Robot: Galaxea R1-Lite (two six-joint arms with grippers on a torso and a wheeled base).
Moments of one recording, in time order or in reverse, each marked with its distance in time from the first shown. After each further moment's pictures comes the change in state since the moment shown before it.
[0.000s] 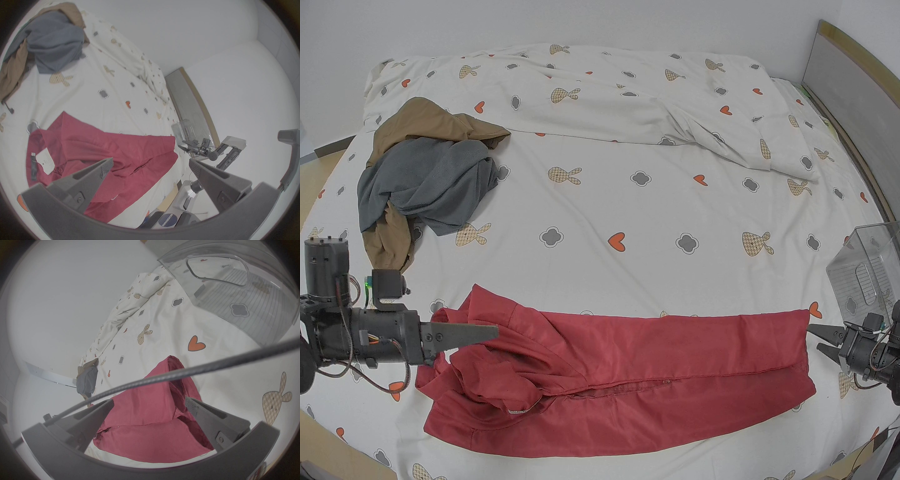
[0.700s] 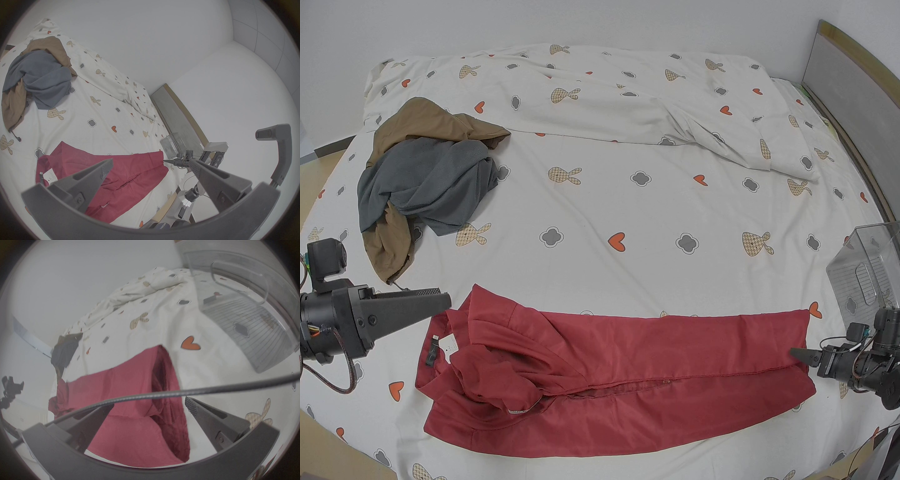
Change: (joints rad) left arm 0.005 -0.264 -0.020 0.001 0.001 -0.074; right arm 0.121 0.084 0.016 -0.010 -0.278 -0.313
